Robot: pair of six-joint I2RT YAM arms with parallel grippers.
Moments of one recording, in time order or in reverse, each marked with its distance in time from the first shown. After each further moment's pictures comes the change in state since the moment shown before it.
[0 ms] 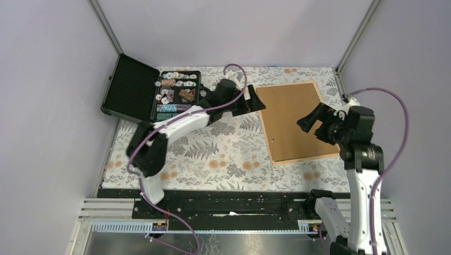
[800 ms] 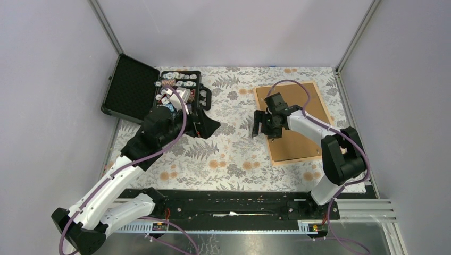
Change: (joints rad) left arm 0.089 -1.014 -0.520 -0.271 -0.077 0.365; right arm 0.529 0.896 -0.020 0.364 0.163 0.040
